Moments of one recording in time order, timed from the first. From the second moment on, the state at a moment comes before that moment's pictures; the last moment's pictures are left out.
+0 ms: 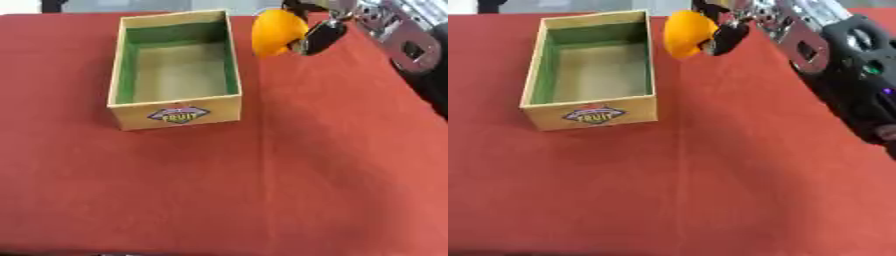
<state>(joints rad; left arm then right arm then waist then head) -0.46 0.29 0.10 -1.98 -0.15 -0.15 0.57 -1.16 -0.64 0.52 -1.35 0.74 0.07 0.50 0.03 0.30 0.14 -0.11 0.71</state>
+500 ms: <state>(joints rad) -0.47 0.29 0.10 -1.98 -0.15 -0.15 0.56 -1.28 -0.45 0.47 -1.27 0.83 0.10 0.43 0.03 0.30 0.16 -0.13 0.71</state>
